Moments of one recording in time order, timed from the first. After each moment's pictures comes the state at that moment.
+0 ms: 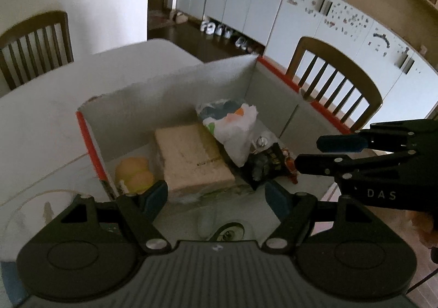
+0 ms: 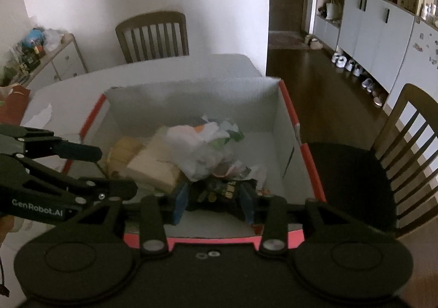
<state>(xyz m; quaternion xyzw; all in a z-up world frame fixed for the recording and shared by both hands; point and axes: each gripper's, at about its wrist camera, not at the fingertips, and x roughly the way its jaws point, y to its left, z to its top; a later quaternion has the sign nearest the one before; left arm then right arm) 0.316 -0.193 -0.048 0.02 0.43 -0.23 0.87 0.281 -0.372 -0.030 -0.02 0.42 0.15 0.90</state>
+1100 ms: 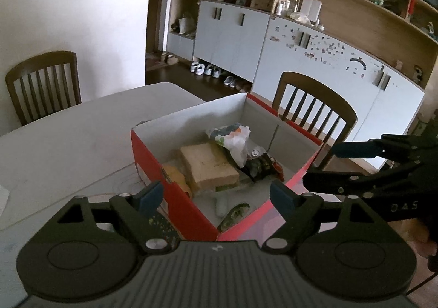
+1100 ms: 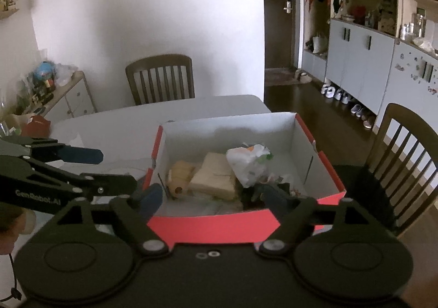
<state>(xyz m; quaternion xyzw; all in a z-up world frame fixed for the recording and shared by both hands) 0.234 -0.111 0.008 0.02 0.35 -0.26 0.90 0.182 -0.310 0.018 0.01 0.33 0.12 0.94</state>
